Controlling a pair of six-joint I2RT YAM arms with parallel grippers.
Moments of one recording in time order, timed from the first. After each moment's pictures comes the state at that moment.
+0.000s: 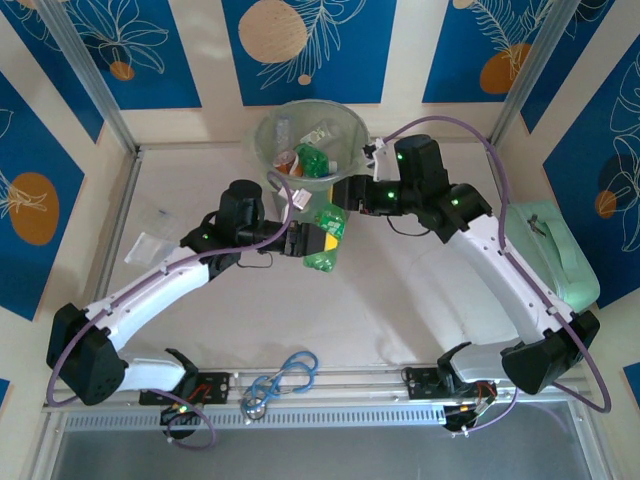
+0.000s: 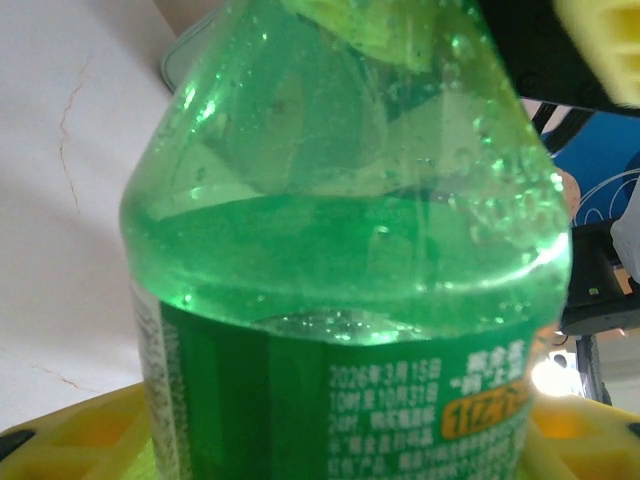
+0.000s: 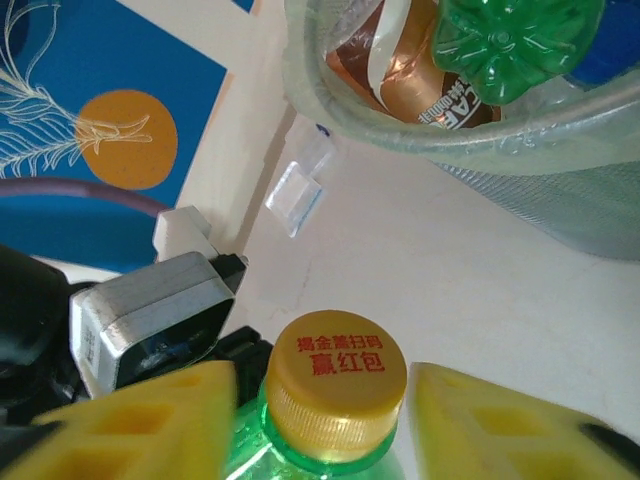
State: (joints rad) left arm -0.66 1.29 1.04 -0.11 0.89 -0.77; right arm 0.51 1.31 1.46 -0.71 -0.50 0.61
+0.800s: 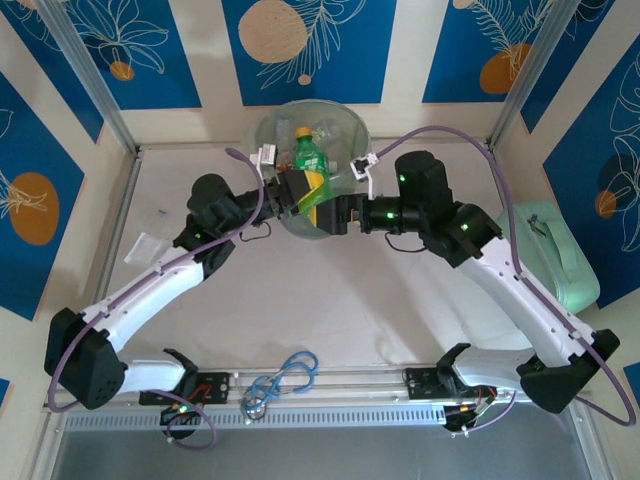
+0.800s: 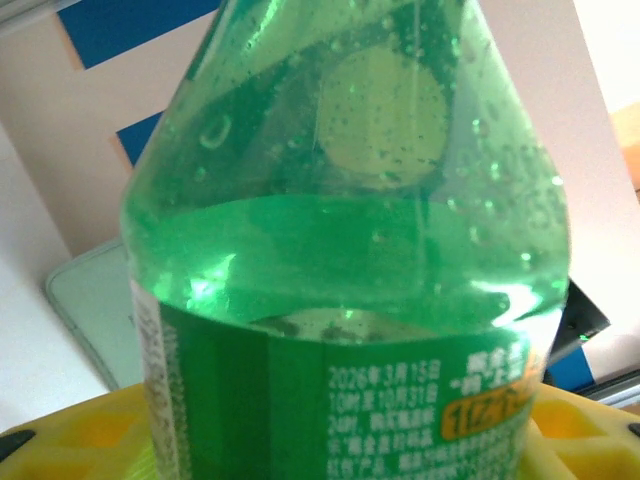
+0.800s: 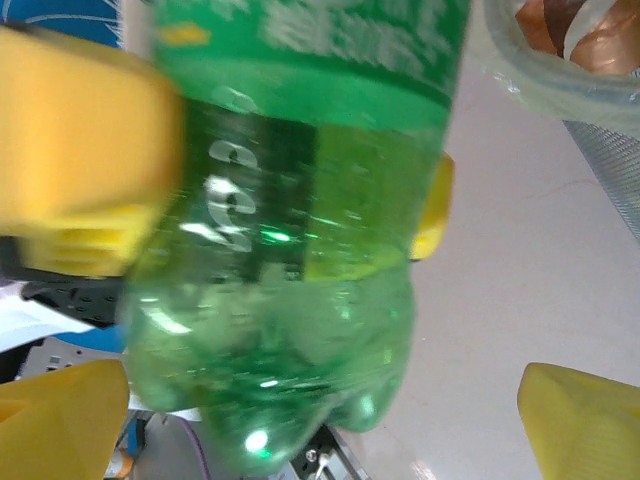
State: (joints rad) left arm -0.59 1.28 1.02 0.50 0.69 -1.32; right arm 0.65 1.20 1.40 -0.65 -0.51 0.55
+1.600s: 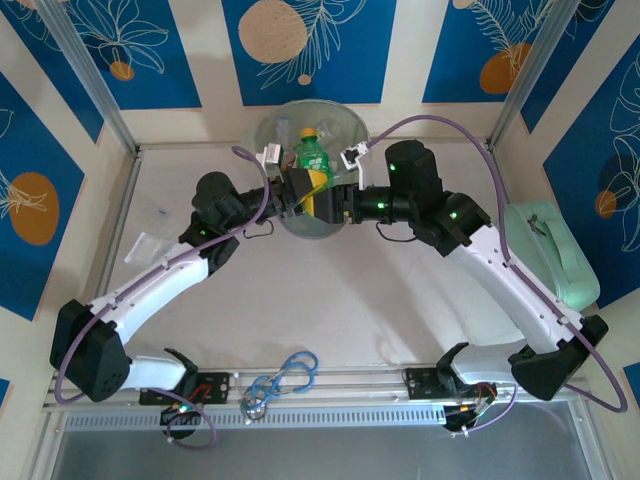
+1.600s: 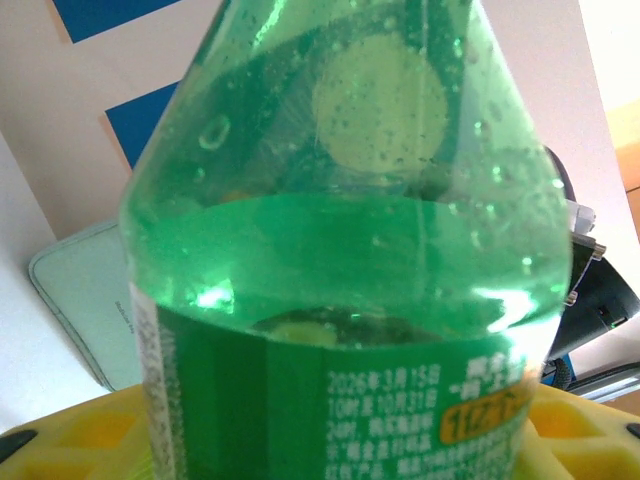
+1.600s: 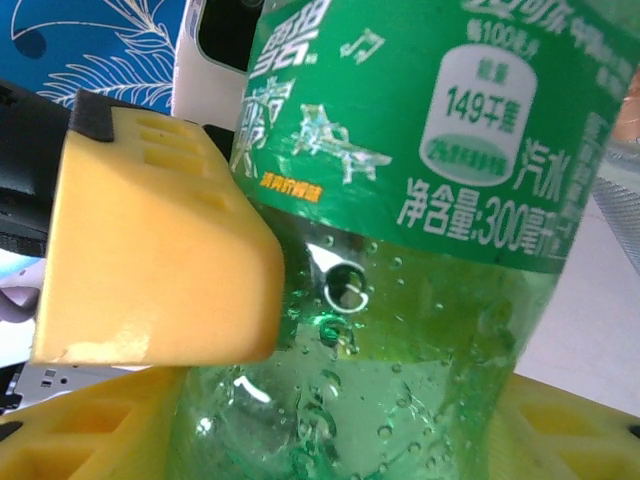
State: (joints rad) left arm -0.59 1.32 1.02 0.53 0.72 -1.36; right arm 0.66 1.27 1.47 -0.62 -0.51 0.52
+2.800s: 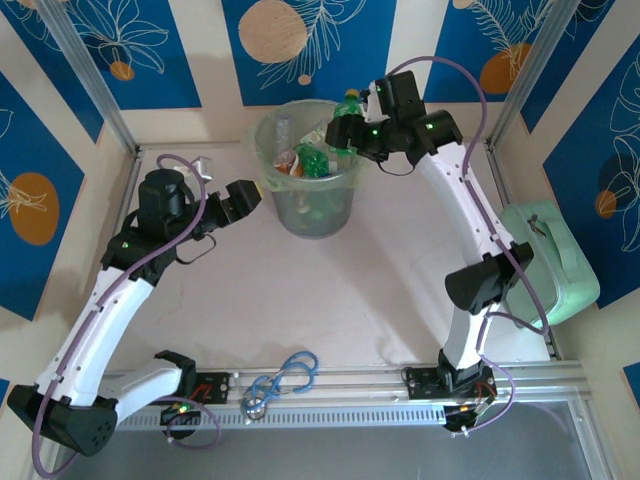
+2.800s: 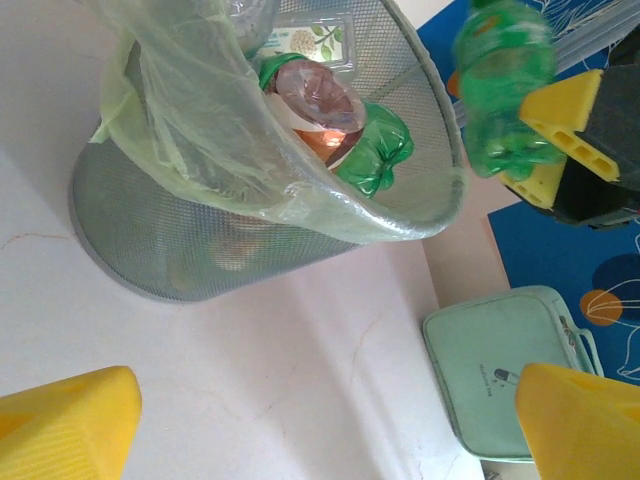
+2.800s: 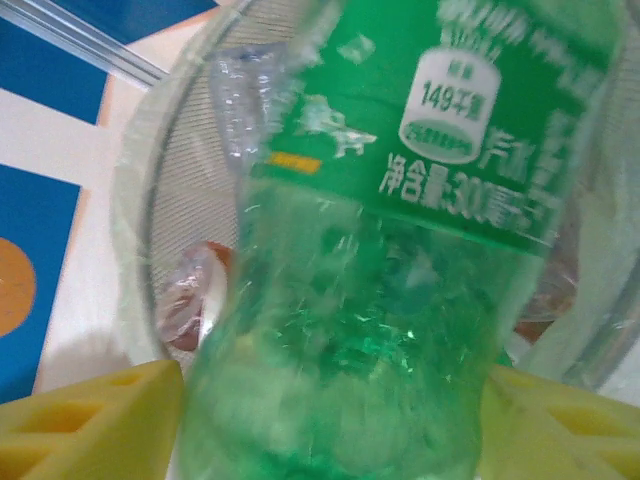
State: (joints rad) left arm -0.35 1.03 1.18 -0.58 0.33 -0.73; right arm 0.41 1.86 2.21 -1.07 -0.29 0.55
